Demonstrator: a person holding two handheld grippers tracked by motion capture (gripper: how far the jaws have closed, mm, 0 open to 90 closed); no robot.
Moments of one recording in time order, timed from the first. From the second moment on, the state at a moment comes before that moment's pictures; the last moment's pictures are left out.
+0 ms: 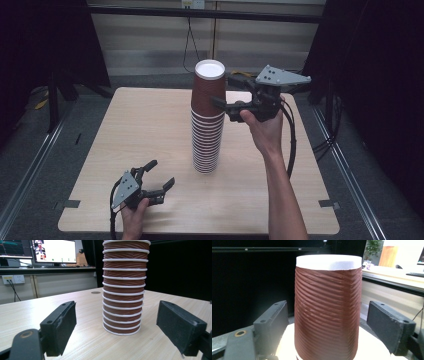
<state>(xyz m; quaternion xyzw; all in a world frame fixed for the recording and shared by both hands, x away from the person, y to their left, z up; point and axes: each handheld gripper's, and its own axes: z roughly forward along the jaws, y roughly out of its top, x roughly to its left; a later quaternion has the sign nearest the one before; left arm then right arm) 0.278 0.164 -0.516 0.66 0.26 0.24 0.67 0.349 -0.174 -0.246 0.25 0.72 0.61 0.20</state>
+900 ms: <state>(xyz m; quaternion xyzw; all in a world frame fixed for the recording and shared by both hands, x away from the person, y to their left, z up) 0.278 0.164 -0.516 0.66 0.26 0.24 0.67 0.380 -0.144 -0.232 0.25 0.76 0.58 0.18</state>
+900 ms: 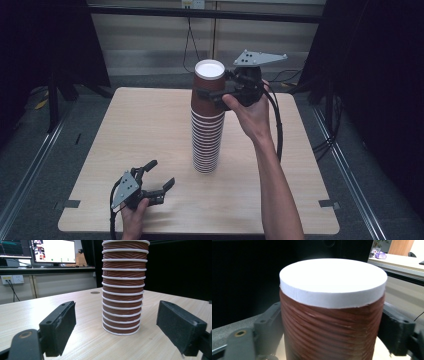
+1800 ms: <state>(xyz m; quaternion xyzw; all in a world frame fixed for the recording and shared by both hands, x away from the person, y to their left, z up) 0.278 0.164 -0.516 0.66 0.26 0.24 0.67 0.376 -0.151 -0.214 0.24 0.72 0.62 0.18</state>
